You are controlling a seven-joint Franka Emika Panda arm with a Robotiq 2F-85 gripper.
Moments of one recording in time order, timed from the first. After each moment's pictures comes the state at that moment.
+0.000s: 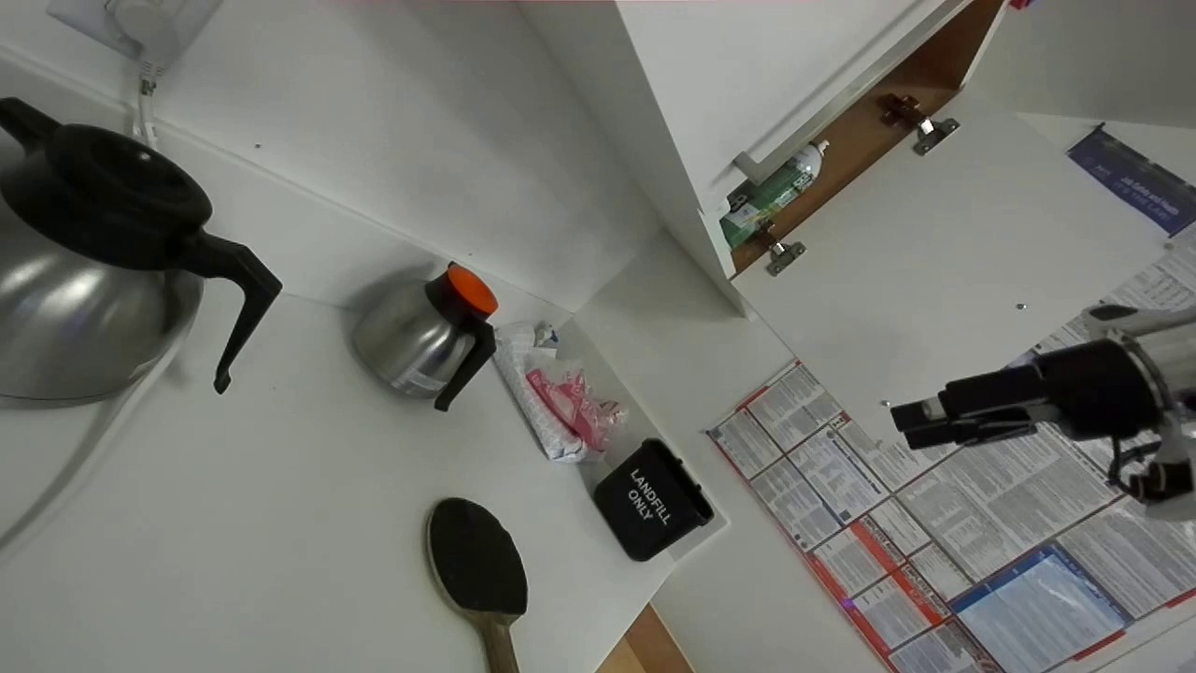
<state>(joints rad) 0.03 -0.55 -0.05 -2.35 -0.03 2.27 -0.17</state>
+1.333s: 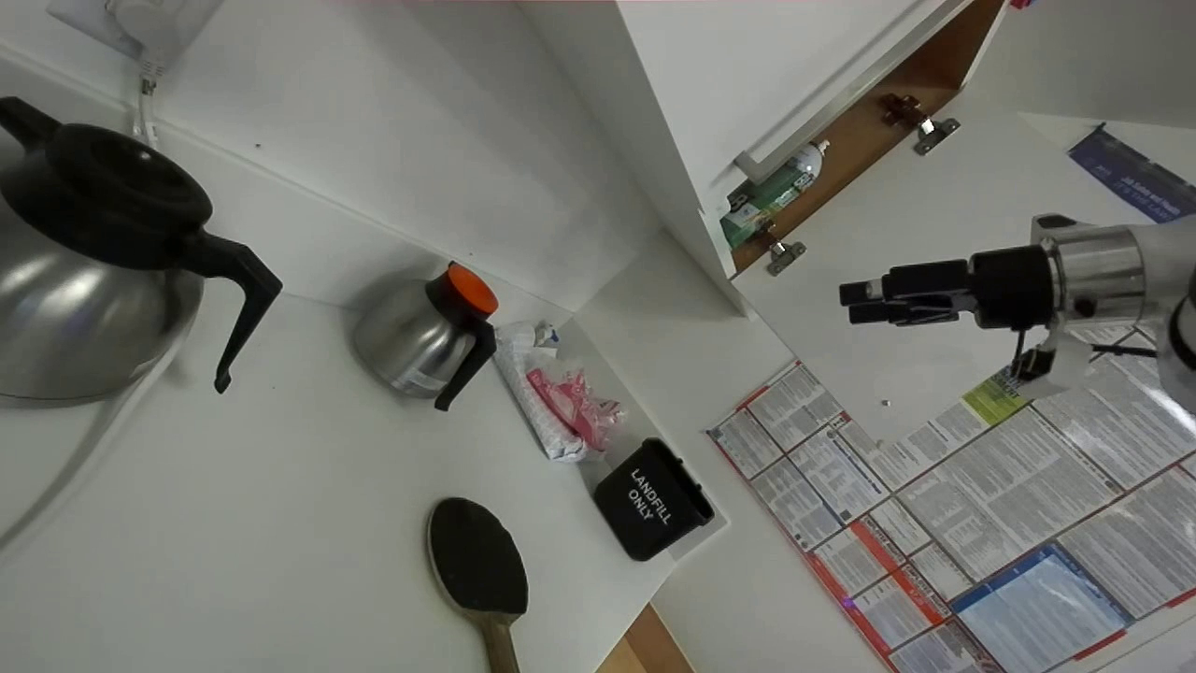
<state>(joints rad) 0.14 -0.27 -0.14 -2.08 0.12 2.50 -0.45</state>
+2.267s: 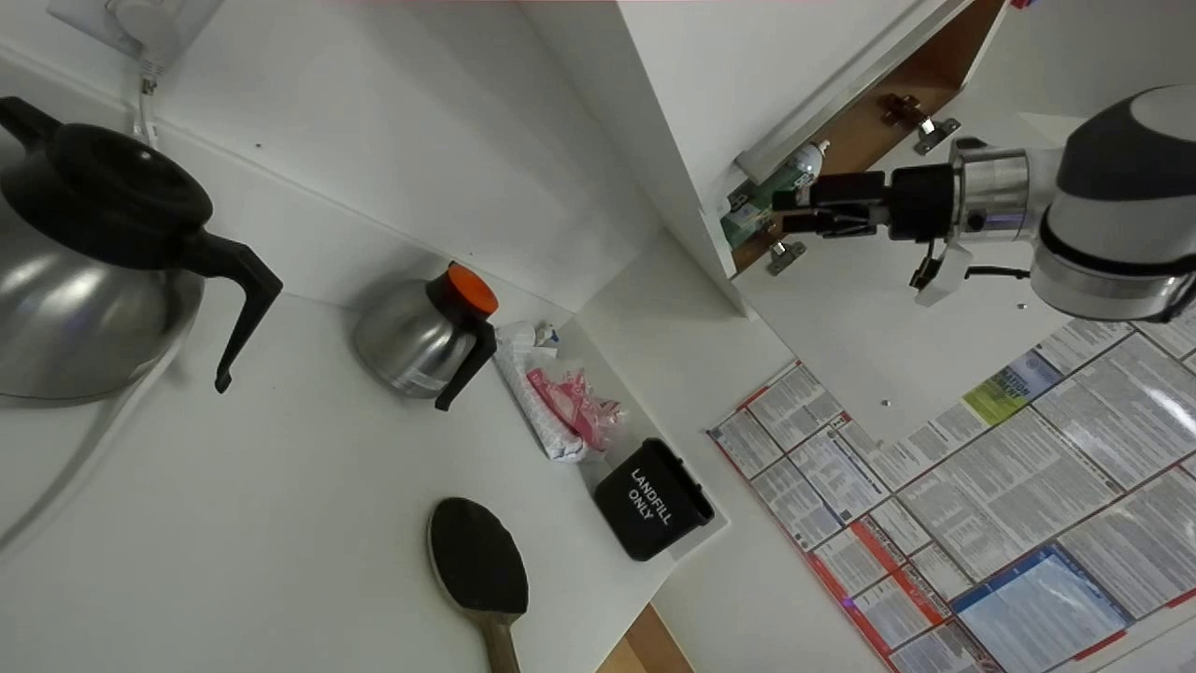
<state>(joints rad) 0.11 0.06 -0.05 -1.71 0.33 2.51 -0.66</state>
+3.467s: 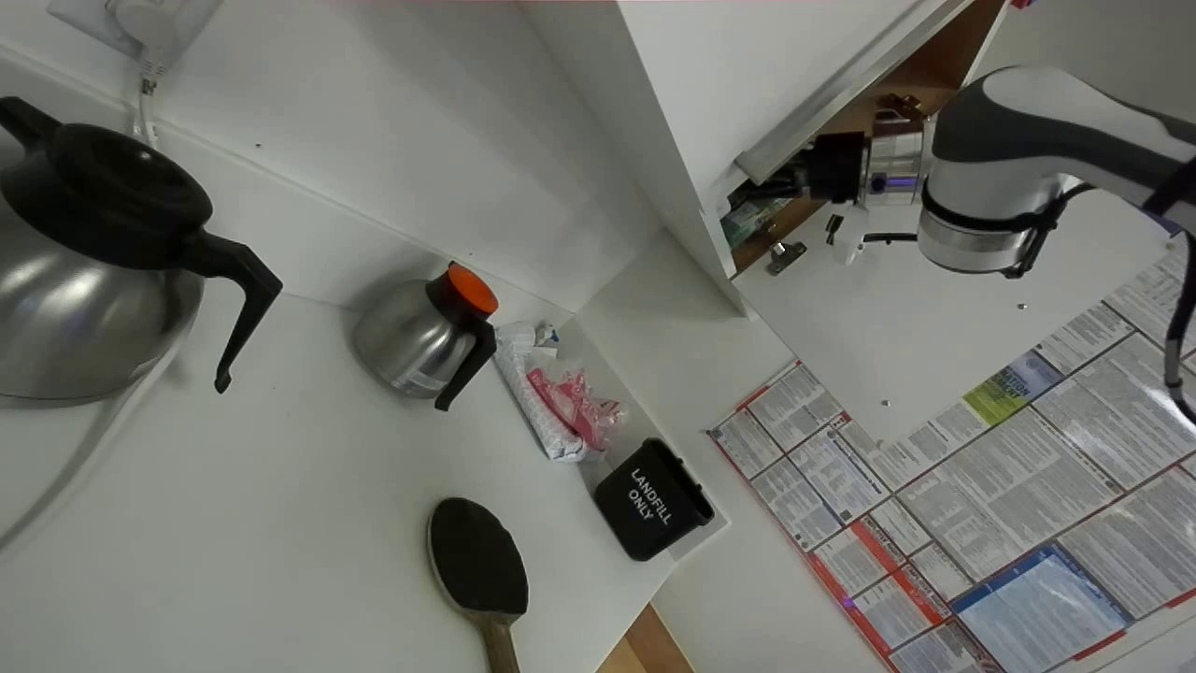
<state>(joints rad) 0.01 0.40 0.08 -1.31 0.32 2.50 -0.66</state>
